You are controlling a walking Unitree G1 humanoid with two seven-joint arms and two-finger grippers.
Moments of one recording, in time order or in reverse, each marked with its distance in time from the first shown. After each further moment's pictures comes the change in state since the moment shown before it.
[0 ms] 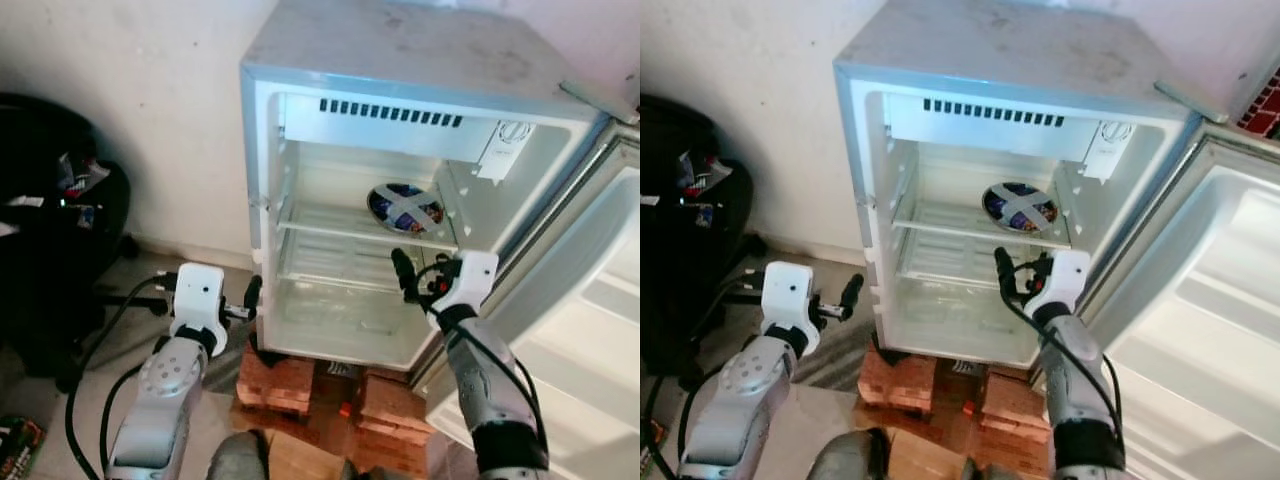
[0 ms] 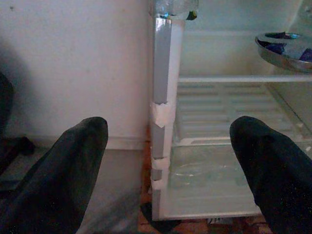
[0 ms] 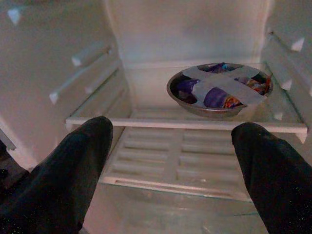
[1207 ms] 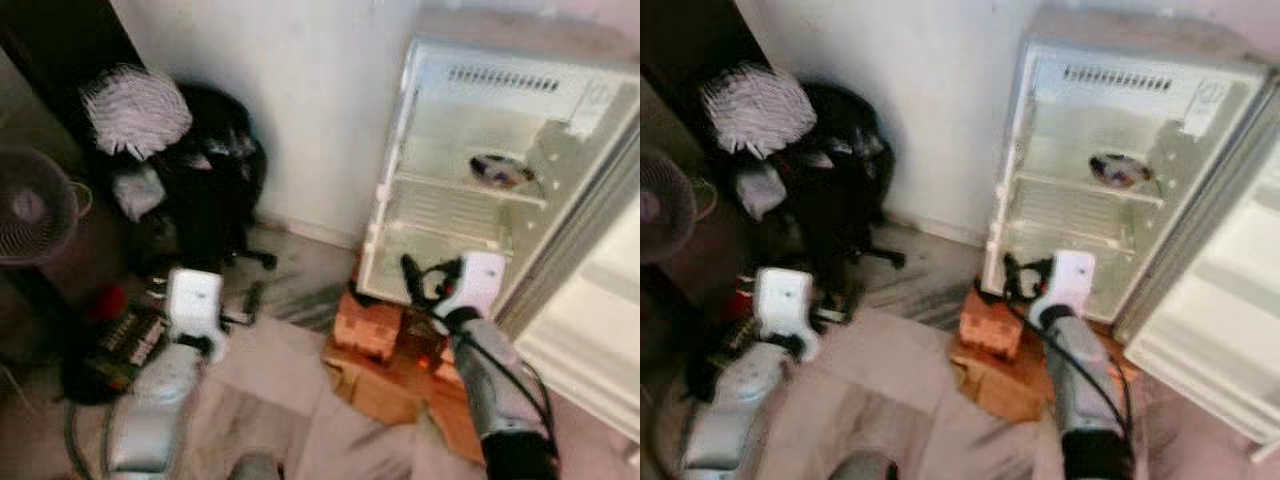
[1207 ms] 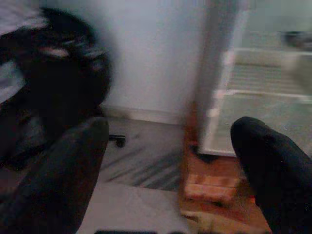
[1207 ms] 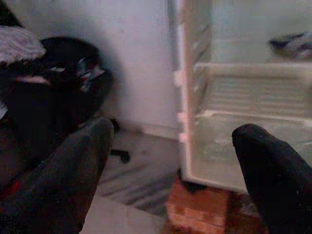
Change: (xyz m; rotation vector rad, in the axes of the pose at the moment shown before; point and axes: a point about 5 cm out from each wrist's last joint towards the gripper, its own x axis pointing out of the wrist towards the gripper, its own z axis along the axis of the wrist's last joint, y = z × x) left arm 0.000 -0.004 -0.005 -0.064 -0.014 -0.070; right arm -0.005 -0.005 0.008 -0.057 0.032 -0.096
